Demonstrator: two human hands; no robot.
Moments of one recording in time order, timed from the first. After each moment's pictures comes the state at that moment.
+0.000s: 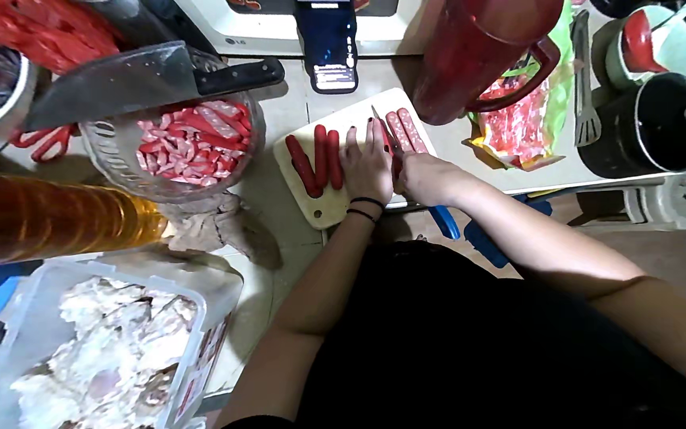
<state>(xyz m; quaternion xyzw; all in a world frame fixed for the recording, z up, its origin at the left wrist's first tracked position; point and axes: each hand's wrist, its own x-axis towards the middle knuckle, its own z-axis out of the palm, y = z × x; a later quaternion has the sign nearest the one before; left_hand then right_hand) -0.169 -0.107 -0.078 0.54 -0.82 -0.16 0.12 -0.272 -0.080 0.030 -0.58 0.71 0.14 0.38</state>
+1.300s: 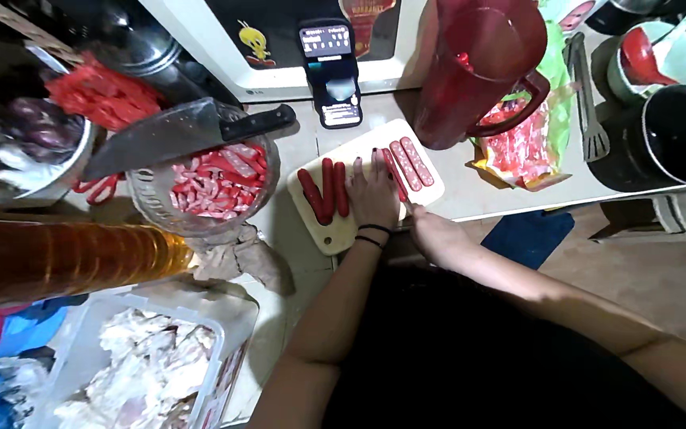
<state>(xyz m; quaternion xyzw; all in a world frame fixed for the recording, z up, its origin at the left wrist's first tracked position) -0.164 -0.102 -0.079 0.53 -0.84 -0.12 0.11 -0.264 -0.024 -0.001 -0.54 0.74 0.12 0.38</state>
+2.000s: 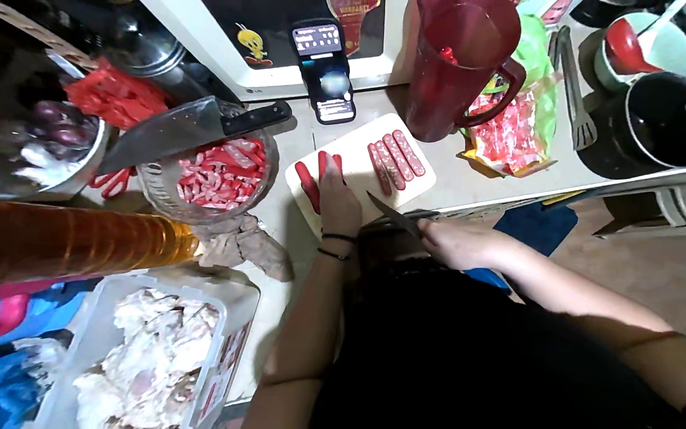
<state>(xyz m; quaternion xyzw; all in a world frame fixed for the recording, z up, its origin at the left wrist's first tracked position) -0.107 -0.087 -0.025 0.58 -0.73 -0.29 0.20 -0.291 0.006 0.054 -0.61 0.62 0.15 0.47</state>
